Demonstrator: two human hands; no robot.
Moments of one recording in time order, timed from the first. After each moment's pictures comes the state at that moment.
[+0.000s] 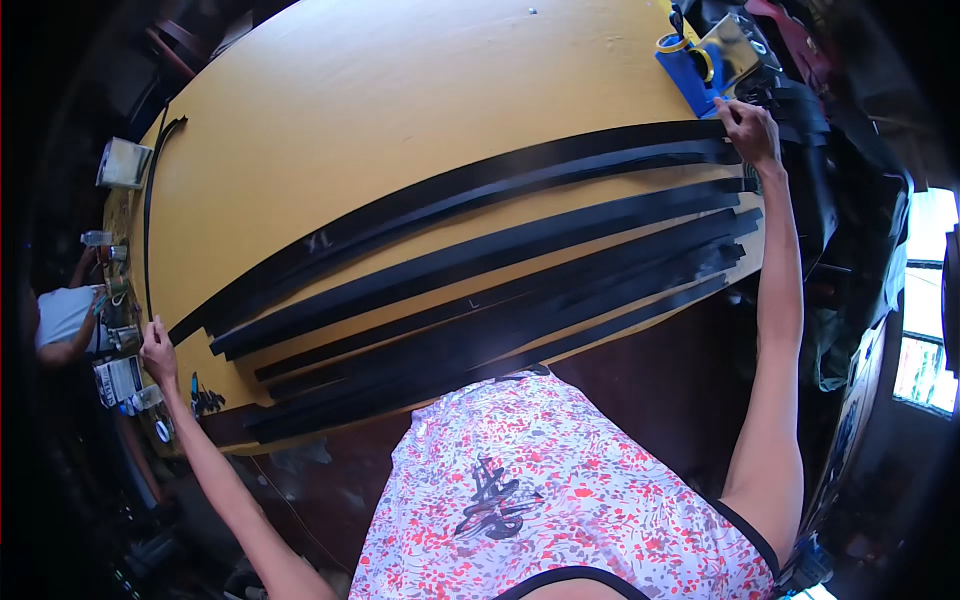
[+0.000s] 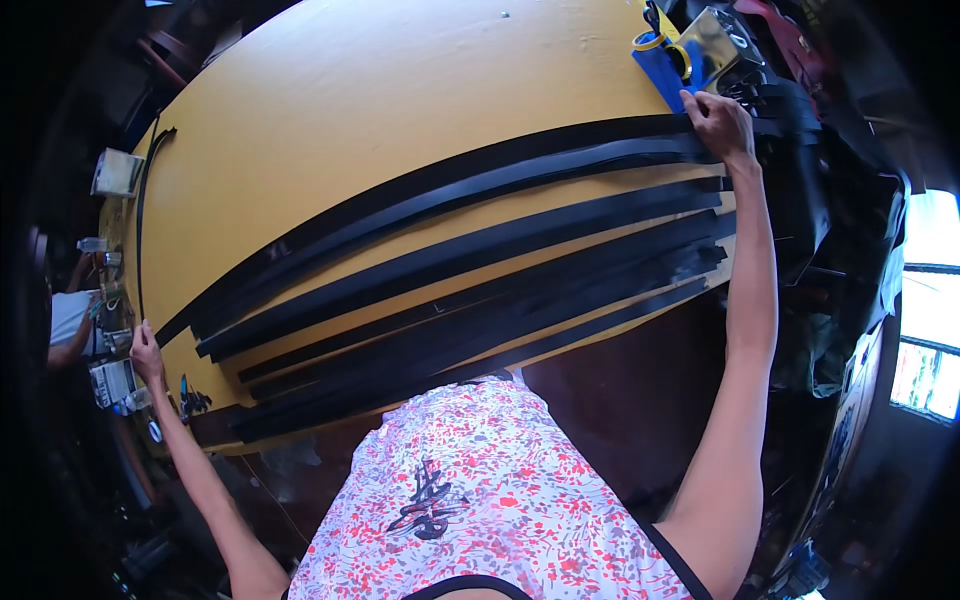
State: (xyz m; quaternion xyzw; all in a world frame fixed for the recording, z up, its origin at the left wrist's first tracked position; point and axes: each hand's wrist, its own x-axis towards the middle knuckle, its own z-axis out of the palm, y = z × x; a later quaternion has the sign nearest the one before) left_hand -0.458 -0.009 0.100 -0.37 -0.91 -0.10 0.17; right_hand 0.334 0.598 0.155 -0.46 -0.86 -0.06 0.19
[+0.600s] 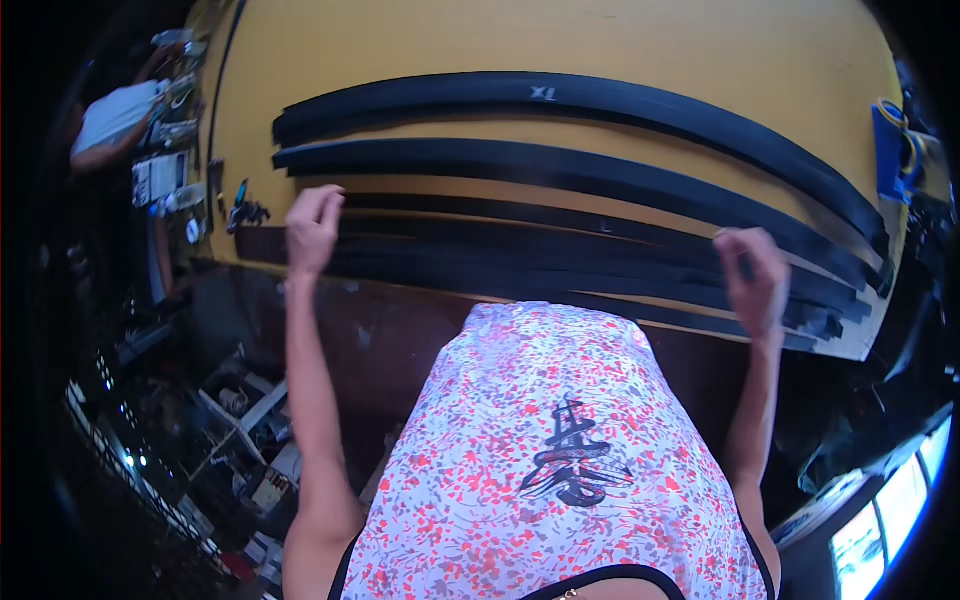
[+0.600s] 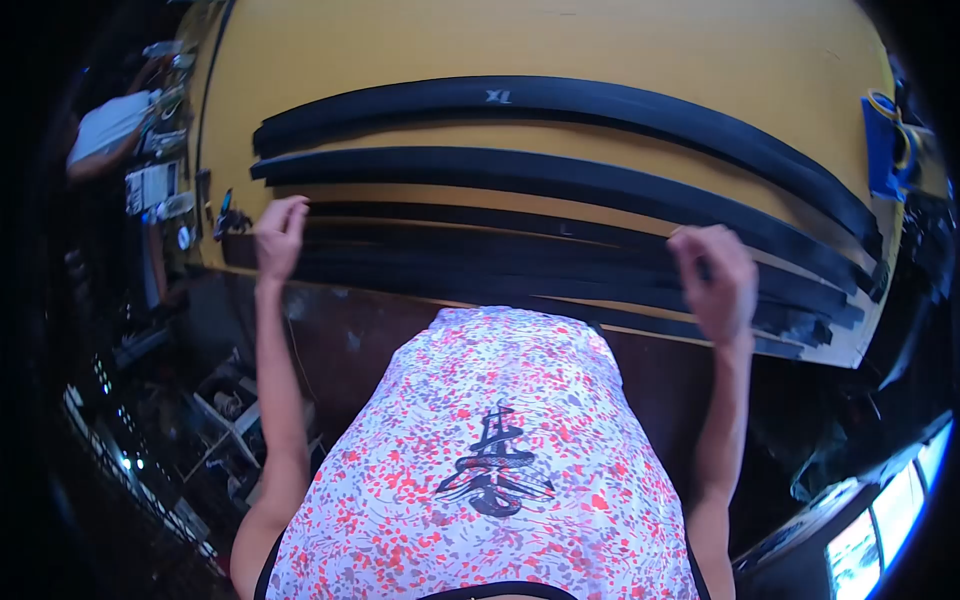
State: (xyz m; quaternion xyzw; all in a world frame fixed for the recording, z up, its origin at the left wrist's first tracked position) left_hand -0.227 0.012 0.063 -0.37 -0.90 -0.22 -0.11; right_hand 0.189 0.364 0.075 -0.26 -0.90 0.32 0.17
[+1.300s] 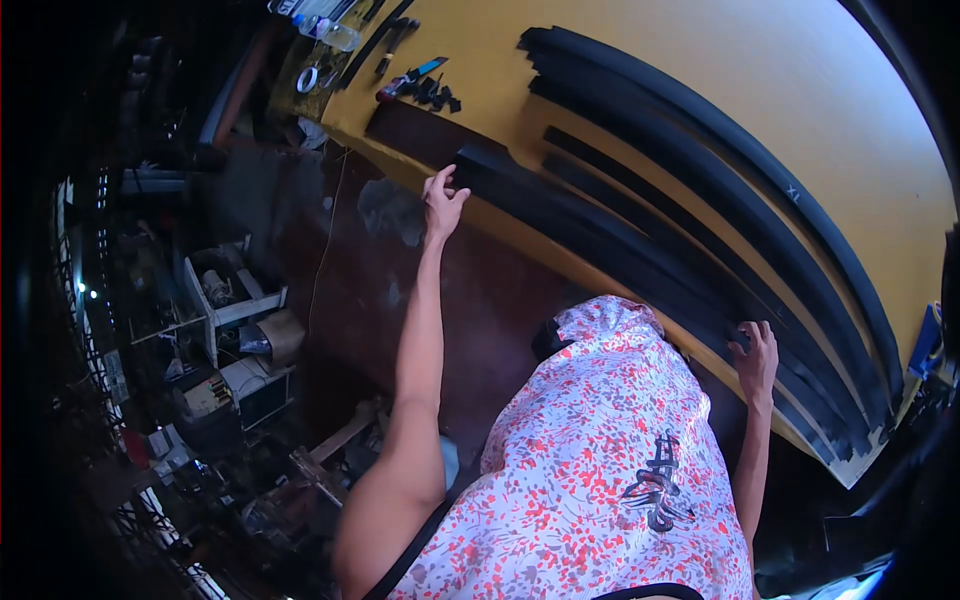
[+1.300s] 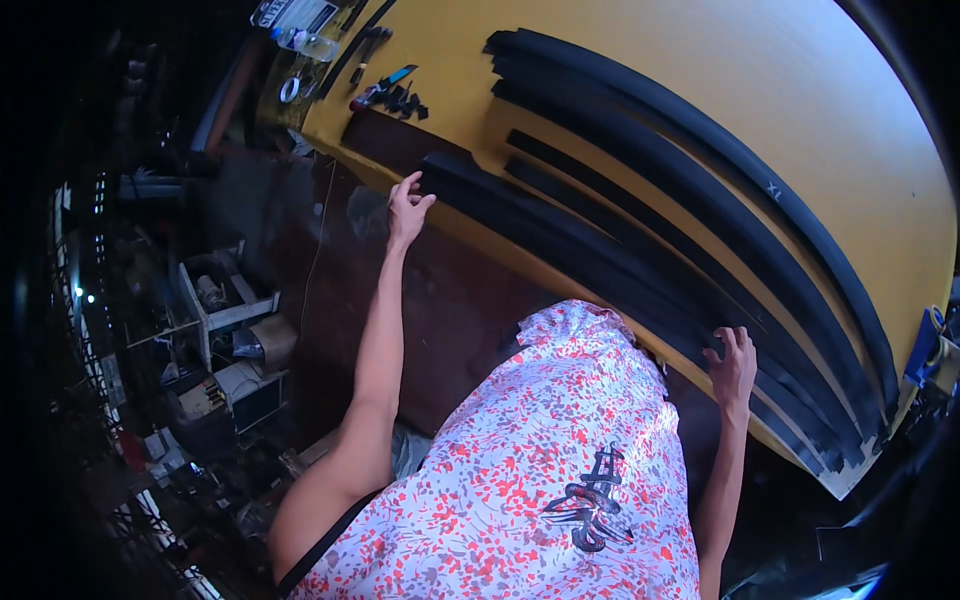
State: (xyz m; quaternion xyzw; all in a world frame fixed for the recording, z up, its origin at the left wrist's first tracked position) left_hand -0.285 -0.266 -0.084 -0.07 -0.93 -0.36 -0.05; right_hand 0.110 0.177 -0.013 -0.22 -0.95 0.23 -0.06
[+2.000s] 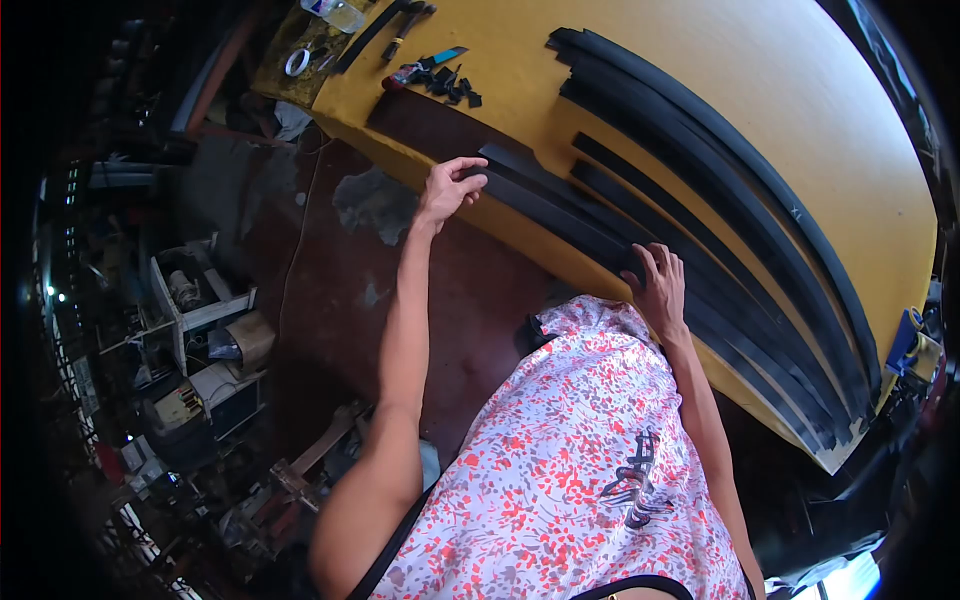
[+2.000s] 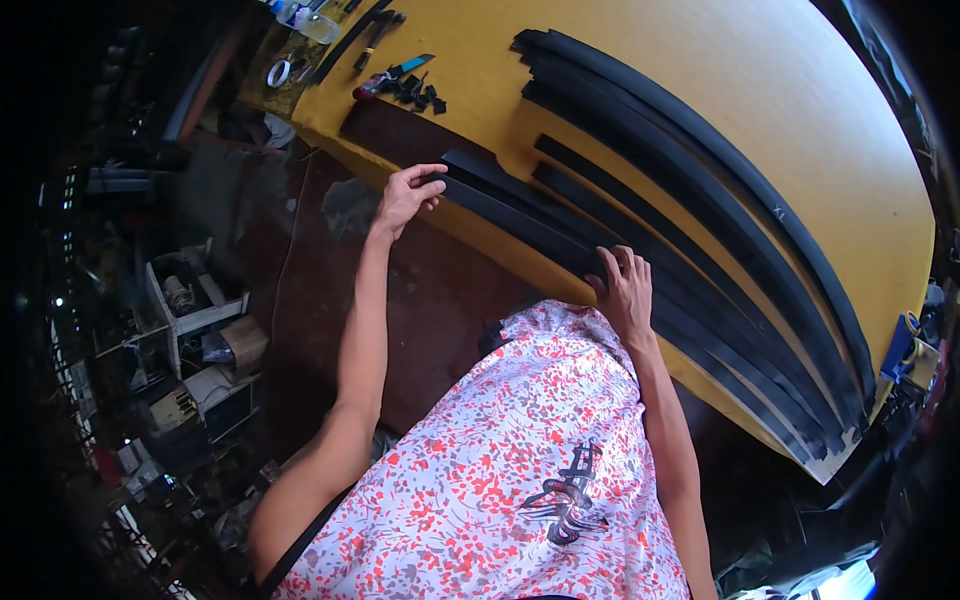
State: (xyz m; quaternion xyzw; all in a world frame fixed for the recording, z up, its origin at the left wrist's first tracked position) left_hand -0.322 -0.271 -0.026 -0.02 -0.77 -0.56 -0.32; right_hand -0.067 0.016 -0.045 -0.06 -0.97 0.24 0.08
